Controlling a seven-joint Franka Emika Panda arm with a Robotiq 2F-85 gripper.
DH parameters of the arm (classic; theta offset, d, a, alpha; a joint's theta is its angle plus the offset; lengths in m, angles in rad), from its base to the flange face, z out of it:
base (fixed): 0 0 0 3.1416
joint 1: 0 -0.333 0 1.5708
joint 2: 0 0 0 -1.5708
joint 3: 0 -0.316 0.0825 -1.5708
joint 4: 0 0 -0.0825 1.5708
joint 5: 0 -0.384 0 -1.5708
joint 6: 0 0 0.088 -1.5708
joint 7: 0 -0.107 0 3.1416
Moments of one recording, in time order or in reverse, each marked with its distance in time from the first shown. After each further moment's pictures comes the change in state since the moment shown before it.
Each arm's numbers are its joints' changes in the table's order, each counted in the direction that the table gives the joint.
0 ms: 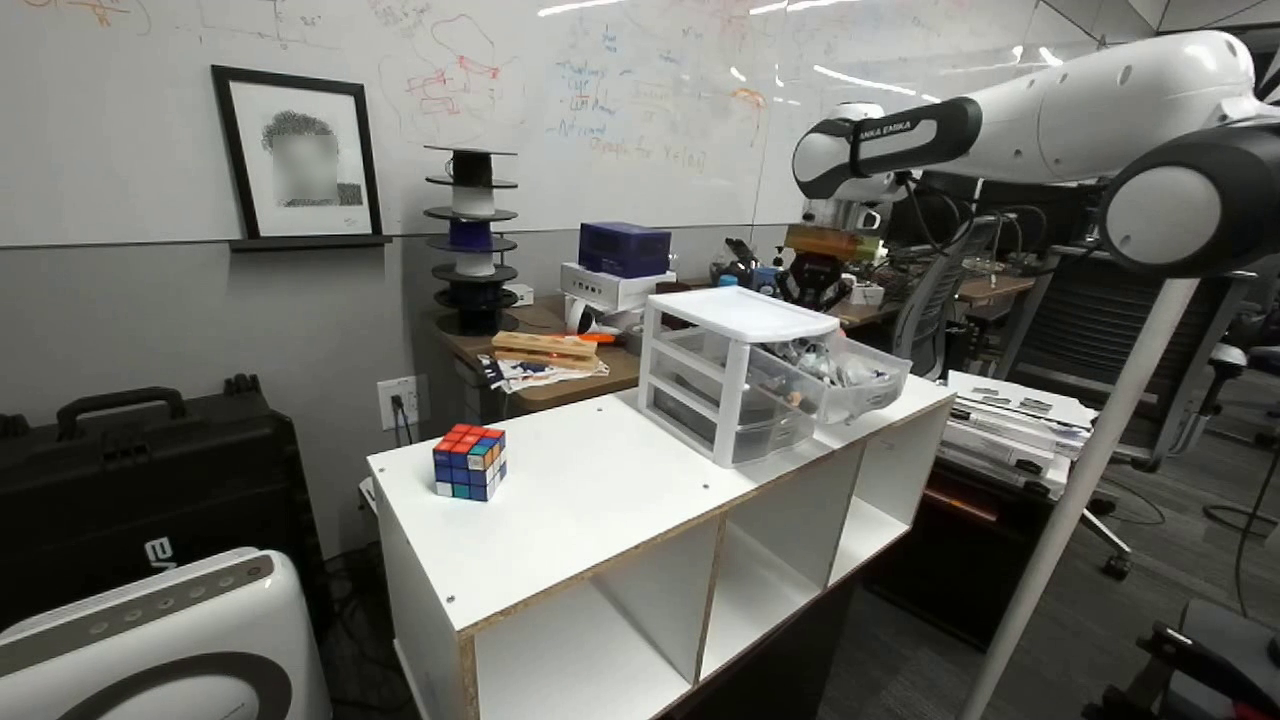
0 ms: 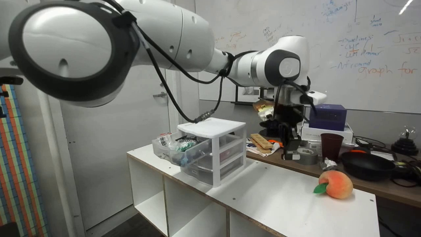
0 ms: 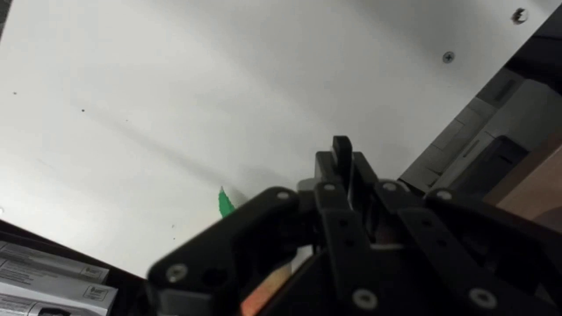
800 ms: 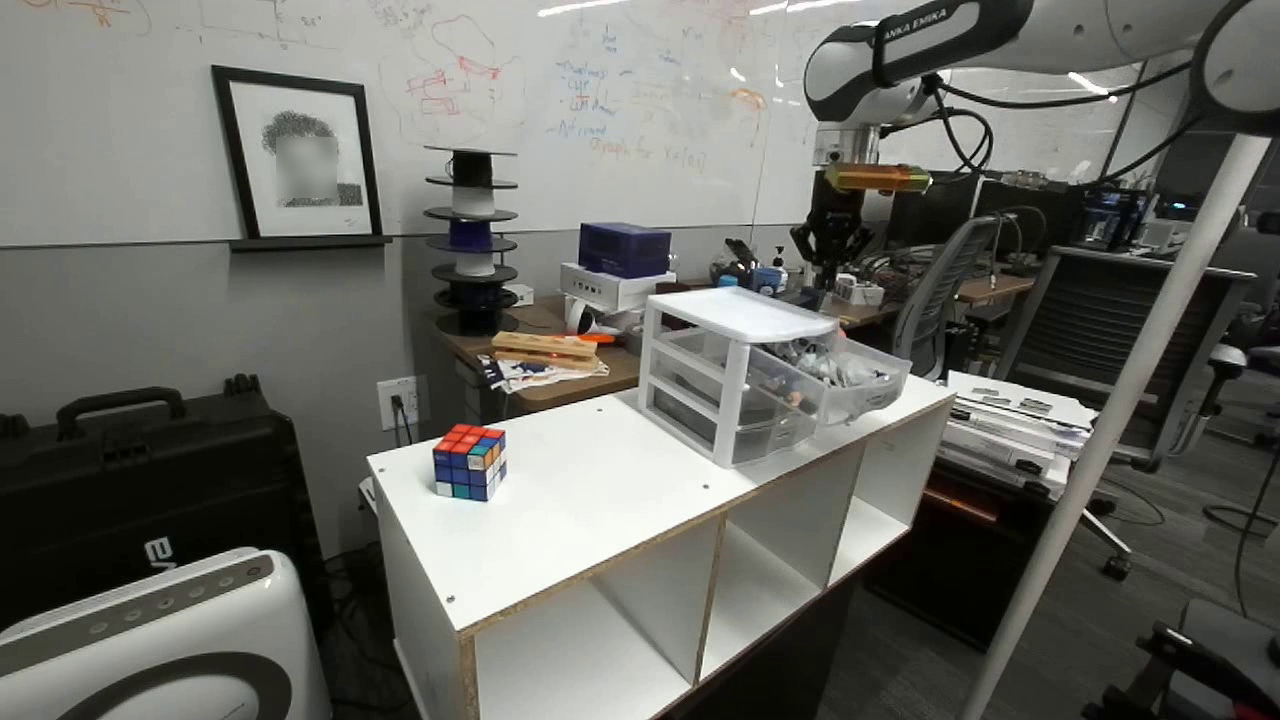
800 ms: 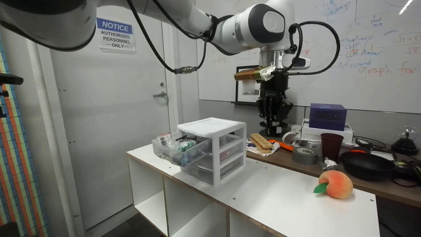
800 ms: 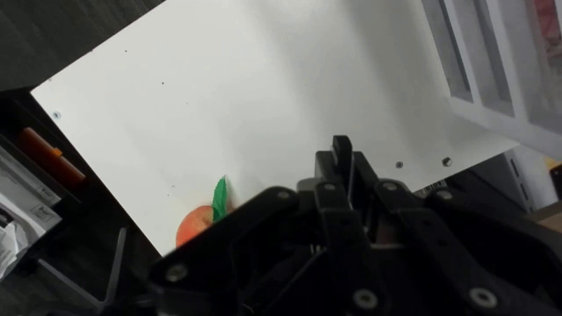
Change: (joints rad) arm -0.077 -0.311 0.000 -0.311 0.081 -0.109 0.436
